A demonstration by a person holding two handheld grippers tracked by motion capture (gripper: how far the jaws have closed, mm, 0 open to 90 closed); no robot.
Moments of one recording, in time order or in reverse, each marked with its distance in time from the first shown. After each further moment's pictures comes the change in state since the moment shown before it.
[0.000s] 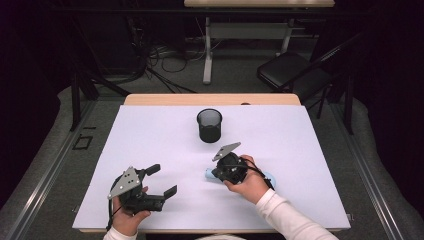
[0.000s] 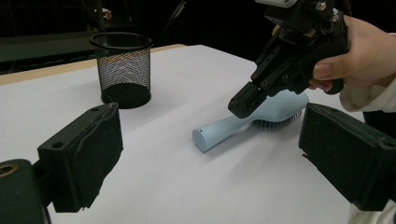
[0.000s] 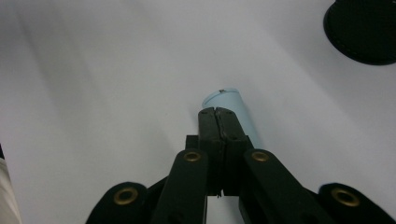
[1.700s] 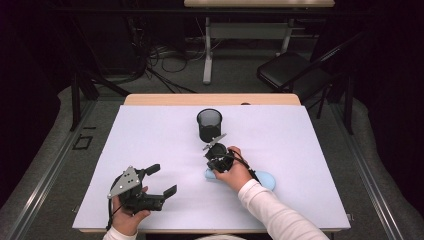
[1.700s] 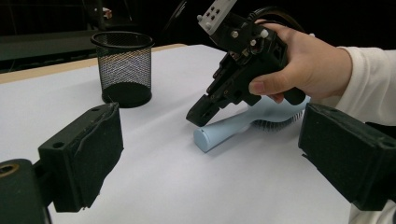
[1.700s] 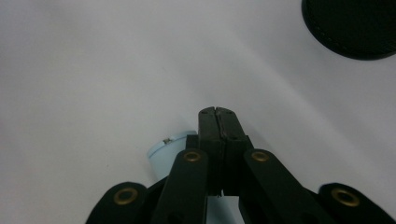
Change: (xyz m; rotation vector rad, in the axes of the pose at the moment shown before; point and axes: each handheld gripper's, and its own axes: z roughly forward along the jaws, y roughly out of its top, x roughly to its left) left arm 0.001 0.000 0.000 0.003 0.003 -0.003; right arm -0.020 0.022 0.050 0.081 -0.100 0.119
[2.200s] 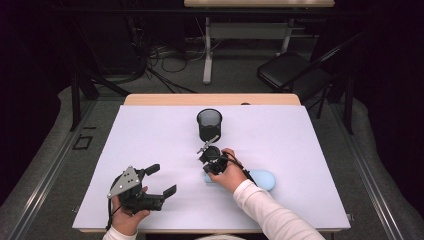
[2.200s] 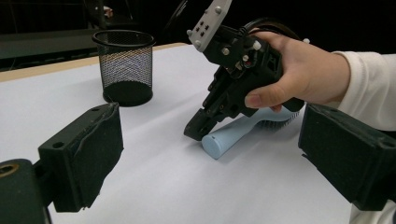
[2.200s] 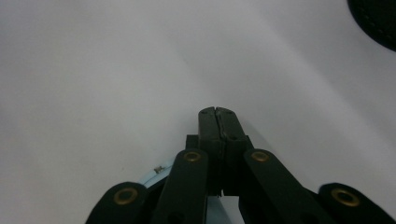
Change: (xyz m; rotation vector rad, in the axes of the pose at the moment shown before) left arm 0.001 0.000 0.000 0.001 0.002 -0.007; right arm 0.012 0.004 0.014 0.061 0.035 -0.025
